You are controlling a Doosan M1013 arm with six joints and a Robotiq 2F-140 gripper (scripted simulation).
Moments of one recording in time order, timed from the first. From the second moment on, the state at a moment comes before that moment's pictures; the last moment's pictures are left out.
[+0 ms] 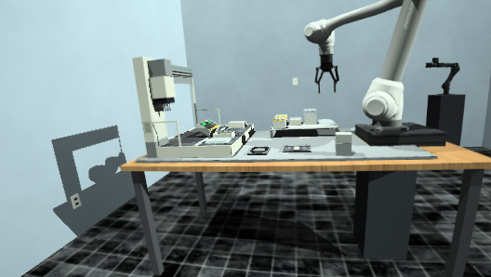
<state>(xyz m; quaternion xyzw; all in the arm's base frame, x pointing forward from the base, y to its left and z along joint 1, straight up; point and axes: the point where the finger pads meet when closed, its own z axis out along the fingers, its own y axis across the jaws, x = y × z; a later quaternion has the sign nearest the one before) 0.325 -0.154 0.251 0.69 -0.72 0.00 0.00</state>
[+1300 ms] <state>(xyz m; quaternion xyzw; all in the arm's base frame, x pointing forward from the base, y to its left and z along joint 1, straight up) 0.325 -0.154 0.193 0.69 -0.72 0.00 0.00</state>
